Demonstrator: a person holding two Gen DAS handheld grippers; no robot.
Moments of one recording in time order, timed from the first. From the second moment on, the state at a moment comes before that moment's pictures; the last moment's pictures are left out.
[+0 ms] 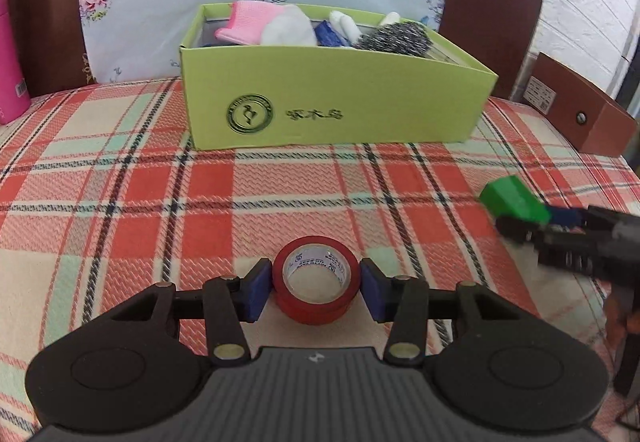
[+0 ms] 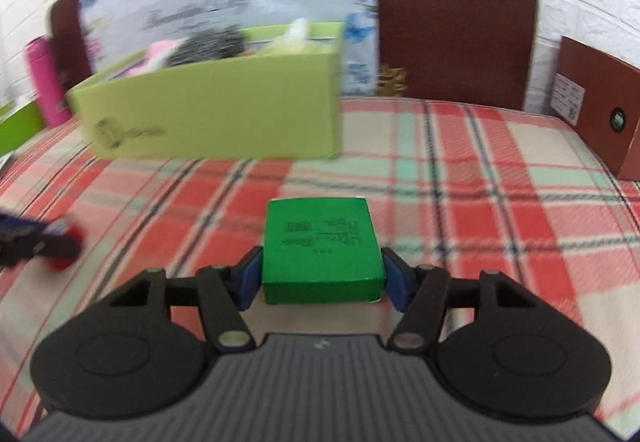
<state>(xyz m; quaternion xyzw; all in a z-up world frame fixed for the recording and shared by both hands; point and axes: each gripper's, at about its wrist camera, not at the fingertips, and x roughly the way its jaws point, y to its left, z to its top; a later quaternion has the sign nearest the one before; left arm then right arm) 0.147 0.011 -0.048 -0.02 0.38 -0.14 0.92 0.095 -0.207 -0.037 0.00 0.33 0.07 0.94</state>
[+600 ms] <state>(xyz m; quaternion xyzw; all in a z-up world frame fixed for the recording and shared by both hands) 0.120 -0.017 -0.051 0.00 0.38 -0.14 0.91 0.034 -0.177 -0.030 -0.02 0.33 0.13 0.93</state>
